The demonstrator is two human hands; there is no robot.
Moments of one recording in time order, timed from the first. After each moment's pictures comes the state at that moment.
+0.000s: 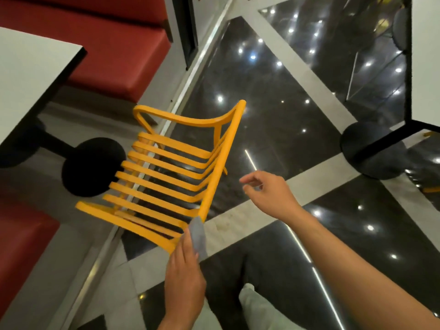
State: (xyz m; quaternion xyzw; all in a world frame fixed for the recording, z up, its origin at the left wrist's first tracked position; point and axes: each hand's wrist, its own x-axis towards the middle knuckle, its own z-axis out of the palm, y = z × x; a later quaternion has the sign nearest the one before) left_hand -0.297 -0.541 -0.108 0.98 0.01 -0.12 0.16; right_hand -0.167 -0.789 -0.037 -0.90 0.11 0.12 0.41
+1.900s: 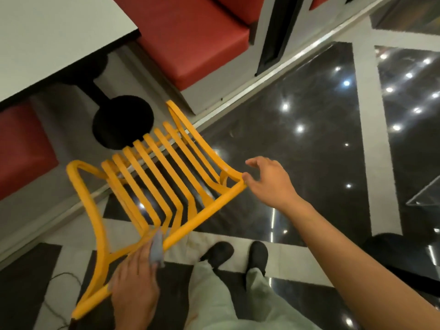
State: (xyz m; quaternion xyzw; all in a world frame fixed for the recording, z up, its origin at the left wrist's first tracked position) left_hand -0.161 -0.667 -0.096 0.96 0.25 -0.07 0.10; right_hand 0.159 -0.888 -0.044 -0.93 -0.16 0.21 0.26
